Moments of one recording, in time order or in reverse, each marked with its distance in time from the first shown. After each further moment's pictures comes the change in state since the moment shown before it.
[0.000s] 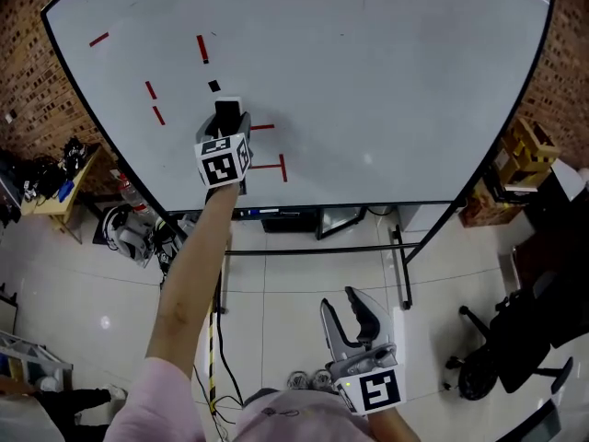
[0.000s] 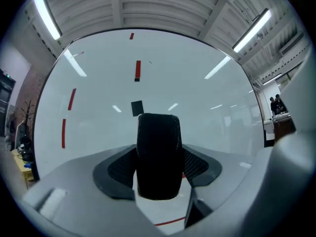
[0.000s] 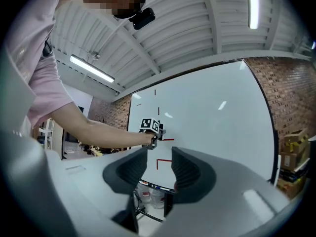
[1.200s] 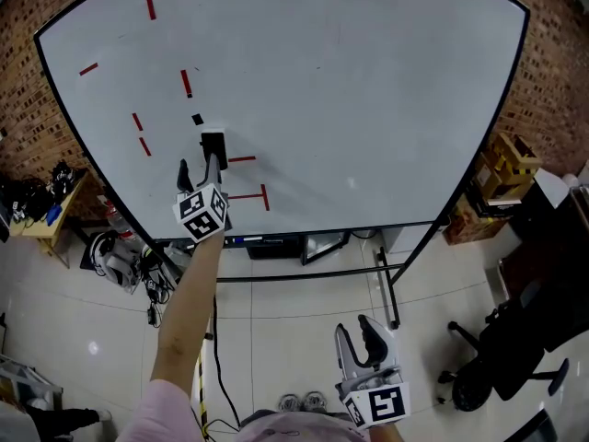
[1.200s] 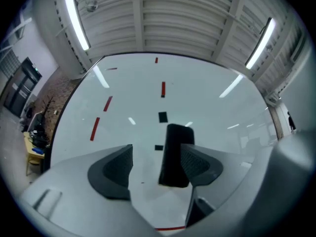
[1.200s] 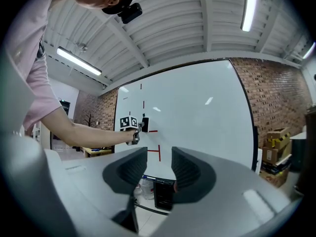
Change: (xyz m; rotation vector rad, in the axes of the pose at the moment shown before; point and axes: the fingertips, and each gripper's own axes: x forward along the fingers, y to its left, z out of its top) left arm -0.039 0.033 -0.006 -0.135 -0.226 0.157; right arm -0.039 -0.050 -0.025 0.029 0.082 -0.143
